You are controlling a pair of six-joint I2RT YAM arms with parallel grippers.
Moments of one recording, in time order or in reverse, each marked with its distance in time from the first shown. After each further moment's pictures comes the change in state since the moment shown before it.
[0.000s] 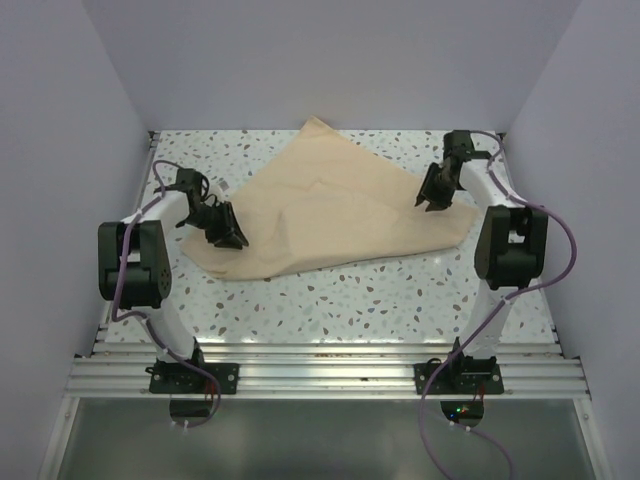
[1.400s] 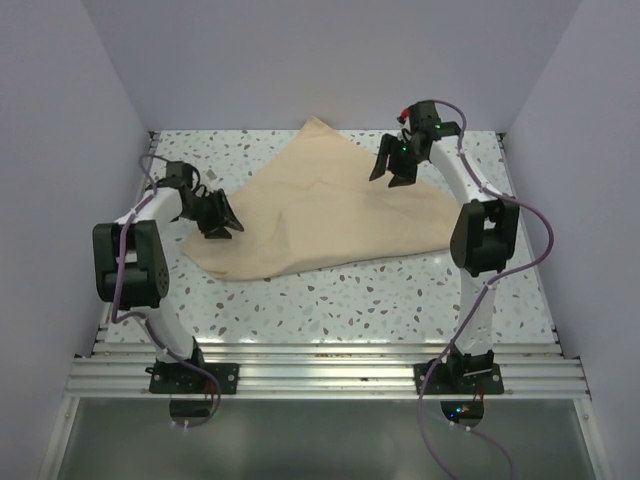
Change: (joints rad) left arm 0.028 -0.010 0.038 0.079 -0.034 -0.076; right arm 0.172 0.159 0.430 -0.166 -0.199 -0.053
